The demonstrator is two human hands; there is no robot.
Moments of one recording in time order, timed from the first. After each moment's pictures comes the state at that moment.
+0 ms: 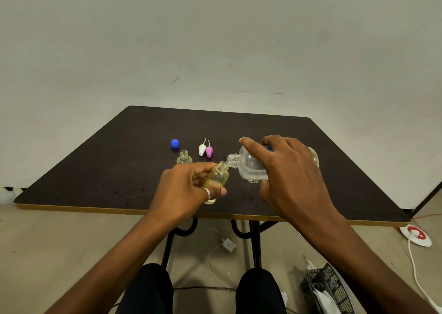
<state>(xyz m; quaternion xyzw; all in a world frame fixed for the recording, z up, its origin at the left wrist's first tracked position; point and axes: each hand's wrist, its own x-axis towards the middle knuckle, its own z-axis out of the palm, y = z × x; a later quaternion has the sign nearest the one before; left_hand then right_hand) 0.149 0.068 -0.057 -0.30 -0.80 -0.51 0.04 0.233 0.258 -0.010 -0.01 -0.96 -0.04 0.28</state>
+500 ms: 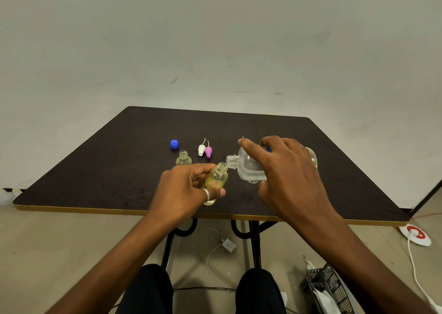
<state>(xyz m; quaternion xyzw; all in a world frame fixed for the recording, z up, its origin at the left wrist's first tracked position) 0.150 0.068 -0.055 -0.30 -0.81 -0.51 0.04 0.234 0.257 -0.010 -0.02 -0.96 -0.04 0.29</state>
